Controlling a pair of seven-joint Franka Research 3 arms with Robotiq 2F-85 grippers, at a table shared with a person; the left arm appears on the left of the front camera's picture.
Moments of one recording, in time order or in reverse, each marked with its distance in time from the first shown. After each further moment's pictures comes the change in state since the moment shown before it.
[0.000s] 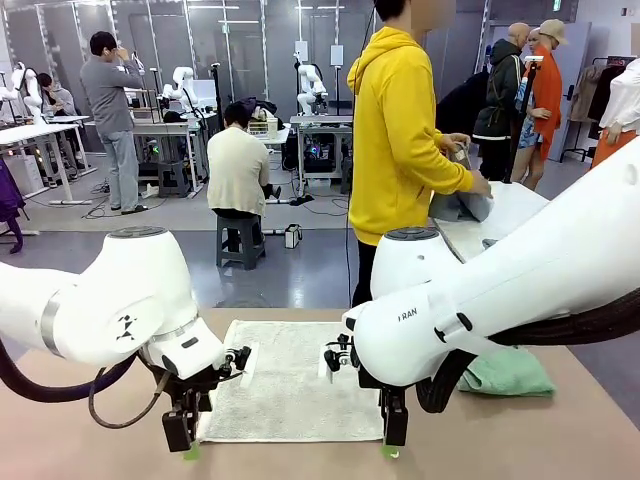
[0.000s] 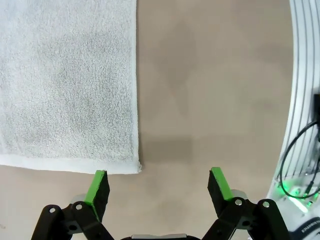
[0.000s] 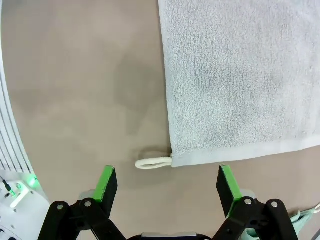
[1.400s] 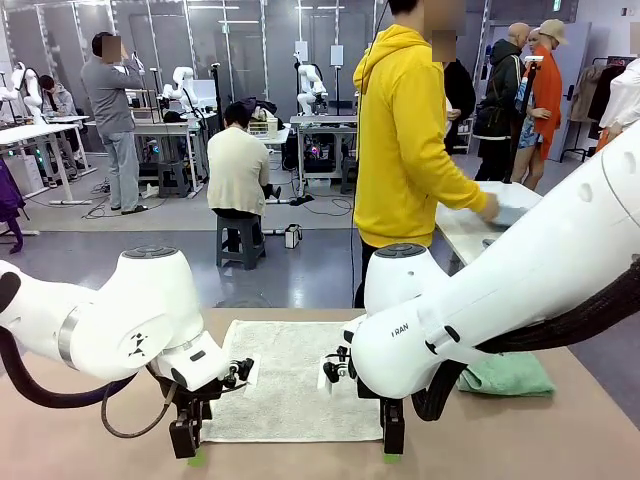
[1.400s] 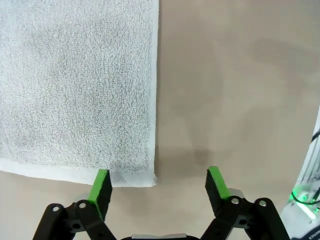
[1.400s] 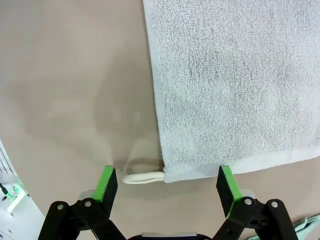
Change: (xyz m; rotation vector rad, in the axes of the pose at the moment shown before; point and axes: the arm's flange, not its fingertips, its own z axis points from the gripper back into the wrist) left arm -0.004 0.015 -0.032 0.007 0.031 0.028; right arm 0.002 -0.010 -0.027 0.011 0.039 -0.019
